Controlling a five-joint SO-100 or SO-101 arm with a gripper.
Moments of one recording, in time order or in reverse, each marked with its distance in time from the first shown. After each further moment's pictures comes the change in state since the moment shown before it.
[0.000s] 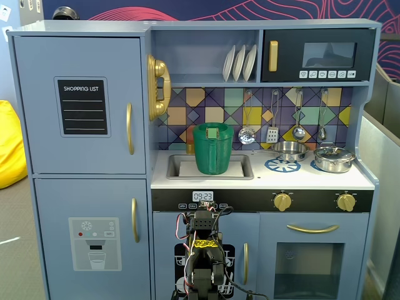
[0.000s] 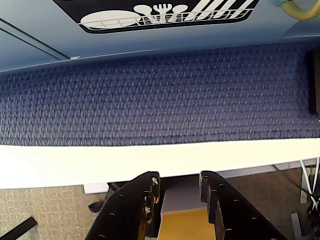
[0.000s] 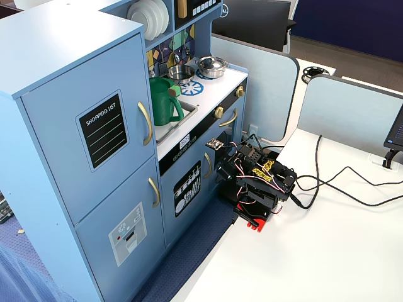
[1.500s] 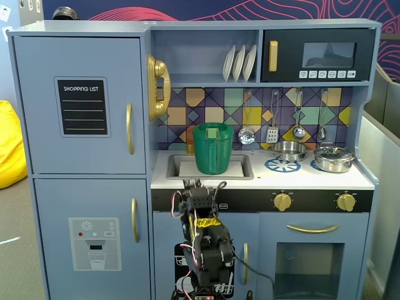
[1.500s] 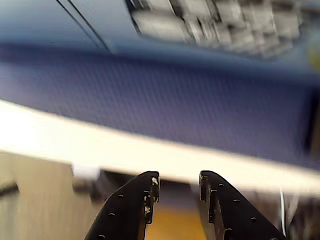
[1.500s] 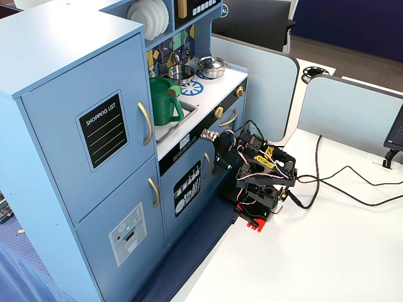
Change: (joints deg) arm -12.4 -17.4 -27.9 4.6 -2.5
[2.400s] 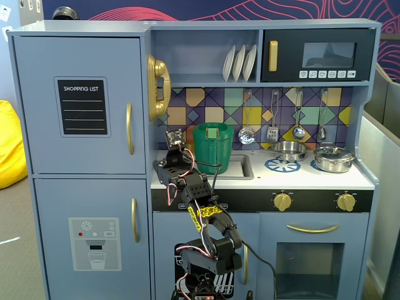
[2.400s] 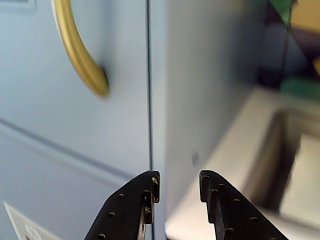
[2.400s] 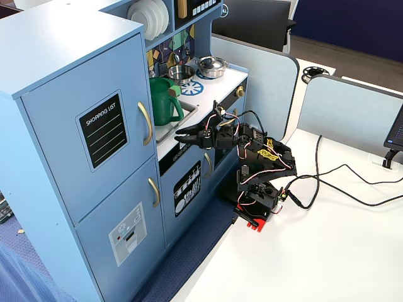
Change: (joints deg) arm -17.4 -6.5 -13.4 -51.4 -2.5
